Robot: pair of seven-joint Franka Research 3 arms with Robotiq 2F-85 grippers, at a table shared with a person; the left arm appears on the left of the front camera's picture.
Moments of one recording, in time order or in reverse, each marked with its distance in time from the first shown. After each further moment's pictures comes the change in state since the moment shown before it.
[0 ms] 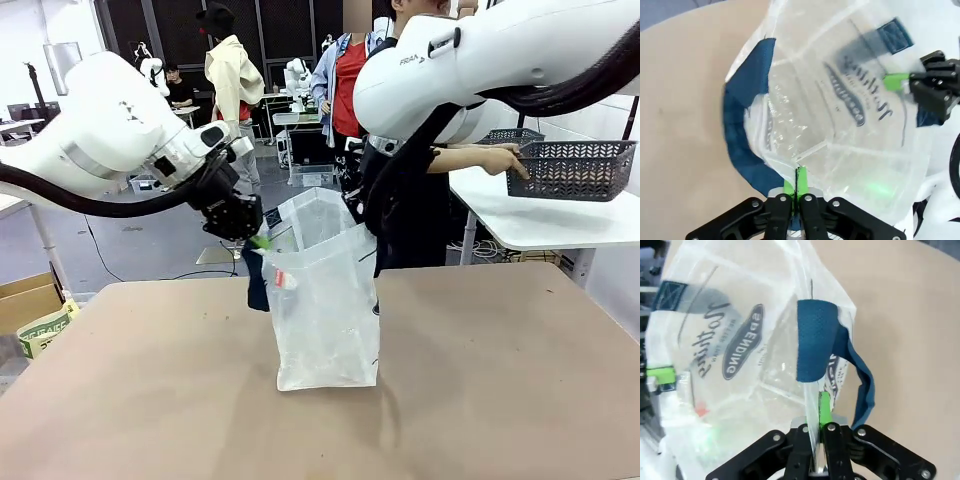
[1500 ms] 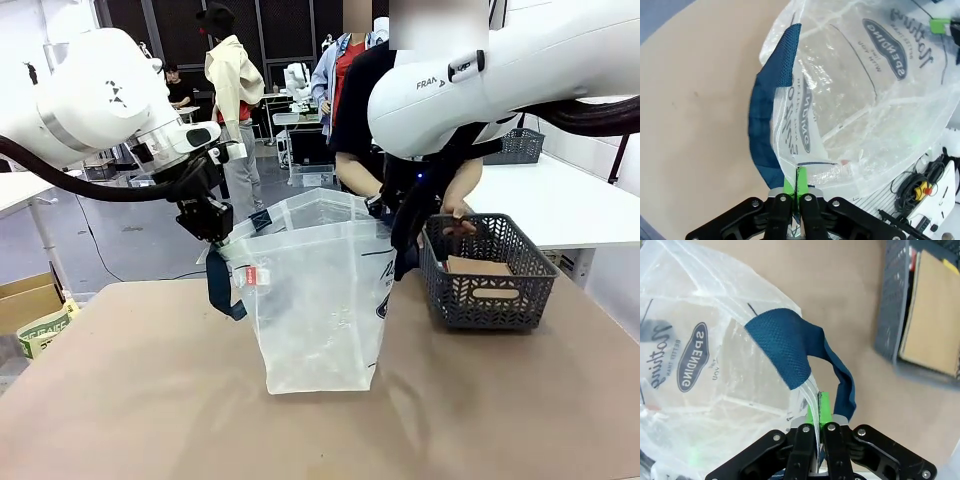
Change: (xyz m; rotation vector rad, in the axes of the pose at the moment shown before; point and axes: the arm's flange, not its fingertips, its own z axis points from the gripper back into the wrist) left arm 0.005 0.011 0.018 0.130 0.191 -0.214; right arm -0.022 -0.013 0.007 -0.176 -0.017 -0.105
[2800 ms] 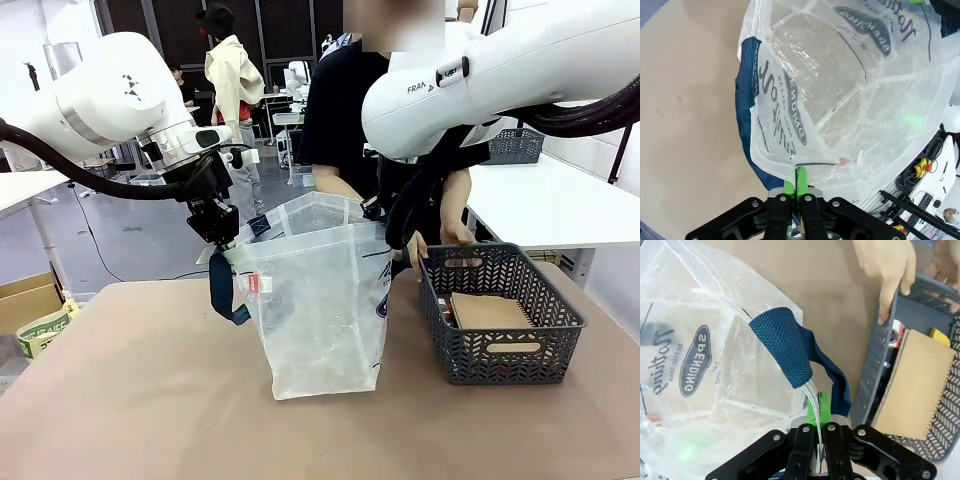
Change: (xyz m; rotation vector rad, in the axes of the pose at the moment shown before) left arm 0.014 0.000 -0.009 -0.055 0.091 -0.081; right arm 0.016 0.002 -0.012 0.008 0.017 0.056
